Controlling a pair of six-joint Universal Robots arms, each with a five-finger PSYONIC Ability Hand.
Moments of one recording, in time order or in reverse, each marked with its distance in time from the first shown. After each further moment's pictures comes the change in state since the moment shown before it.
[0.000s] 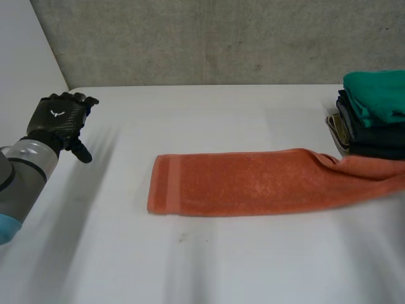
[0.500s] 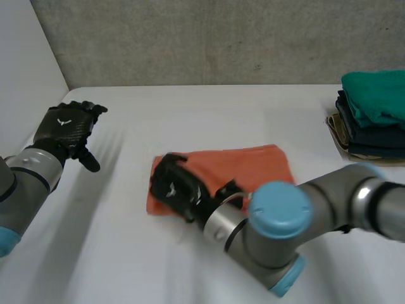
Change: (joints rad) left arm -0.025 0.034 -0.054 -0.020 0.016 -0.056; right arm 1.008 0.237 -0.105 -0.302 -0.341 -0.150; left_hand 0.000 0.000 0.000 0.000 0.000; right_hand -0.025 -0.046 -0.050 -0.059 -0.026
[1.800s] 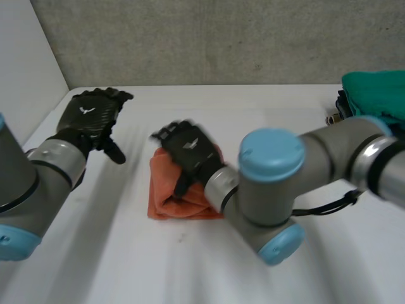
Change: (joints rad) left arm -0.182 0.019 0.100 -0.072 -0.100 -0.113; right arm -0.006 -0.012 -0.291 0.358 0.237 0.890; left_hand 0.000 0.000 0.000 0.000 0.000; right_hand -0.872 -0.921 -0.930 -0.929 -0.929
